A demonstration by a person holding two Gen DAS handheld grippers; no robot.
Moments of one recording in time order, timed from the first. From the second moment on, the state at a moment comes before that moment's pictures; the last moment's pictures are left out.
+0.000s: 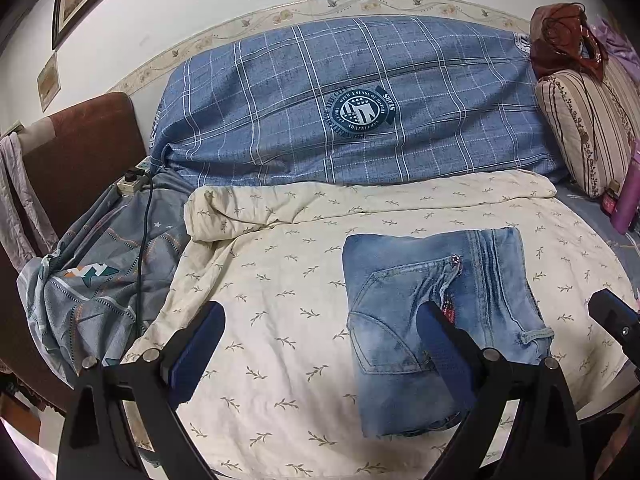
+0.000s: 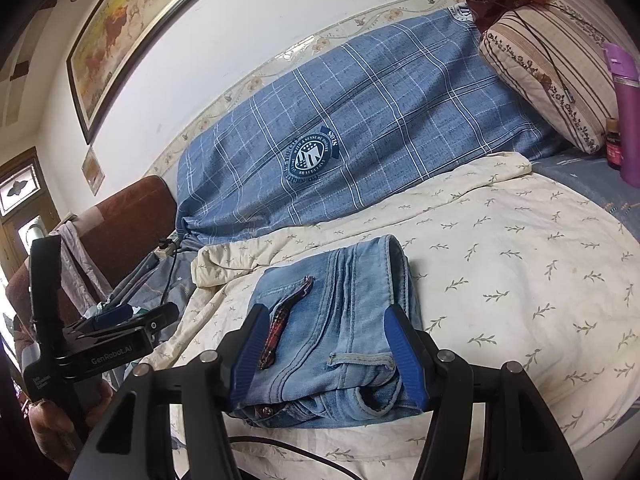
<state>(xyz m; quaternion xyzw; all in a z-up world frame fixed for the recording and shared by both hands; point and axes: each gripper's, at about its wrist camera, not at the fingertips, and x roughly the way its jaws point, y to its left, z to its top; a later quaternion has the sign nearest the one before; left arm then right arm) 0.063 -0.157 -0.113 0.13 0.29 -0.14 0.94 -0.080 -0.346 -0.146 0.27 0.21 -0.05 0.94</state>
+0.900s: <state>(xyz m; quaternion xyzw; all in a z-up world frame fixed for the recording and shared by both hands) 0.067 -0.152 -0.109 0.14 0.30 -0.12 0.94 -0.080 -0.352 -0.148 0.29 0.20 -0.05 0.94</state>
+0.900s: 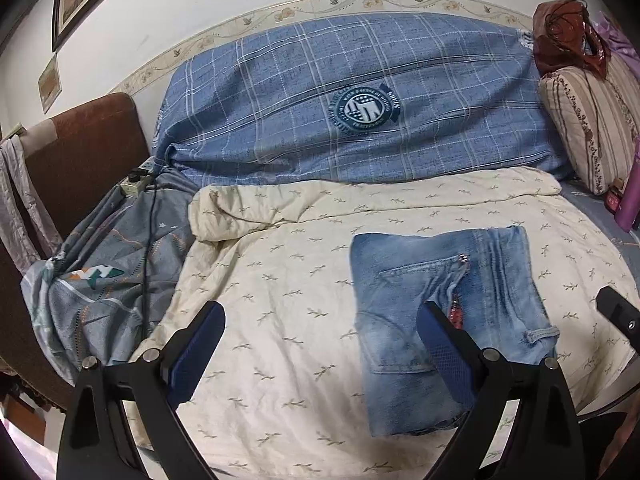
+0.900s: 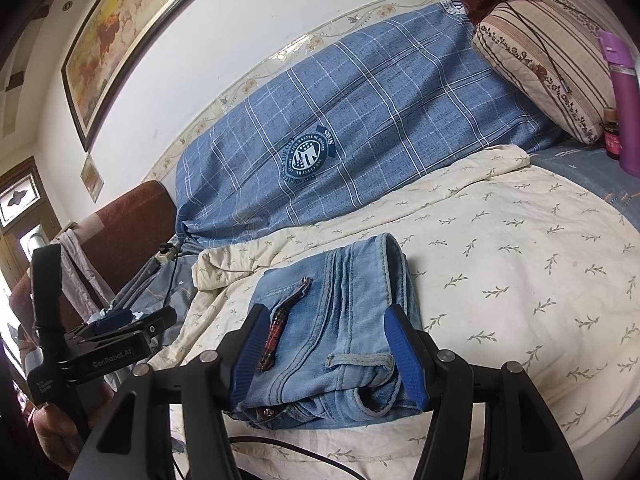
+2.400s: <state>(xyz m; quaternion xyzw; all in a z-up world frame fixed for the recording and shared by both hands) 0.046 -0.041 -0.049 0.07 0.26 -0.04 0.96 -0.076 -0.335 -0.065 0.18 0.19 -0.10 0.96</state>
